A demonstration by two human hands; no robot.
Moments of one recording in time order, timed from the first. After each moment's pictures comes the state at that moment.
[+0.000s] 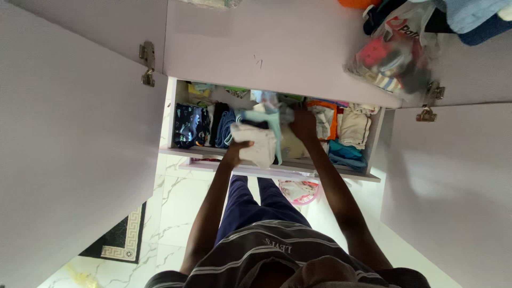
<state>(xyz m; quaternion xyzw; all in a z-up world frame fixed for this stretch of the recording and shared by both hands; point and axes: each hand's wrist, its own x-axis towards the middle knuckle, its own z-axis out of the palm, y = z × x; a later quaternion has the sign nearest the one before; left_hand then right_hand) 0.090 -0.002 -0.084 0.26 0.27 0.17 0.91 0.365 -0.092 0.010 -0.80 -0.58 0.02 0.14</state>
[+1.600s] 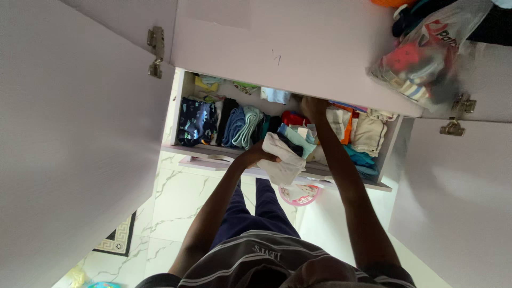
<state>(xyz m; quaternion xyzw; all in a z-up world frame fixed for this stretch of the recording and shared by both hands) 0.107 -0.008 -0.100 0.44 0.24 -0.05 0.86 0.435 -0.031 -0.112 -0.84 -0.42 0.13 0.32</state>
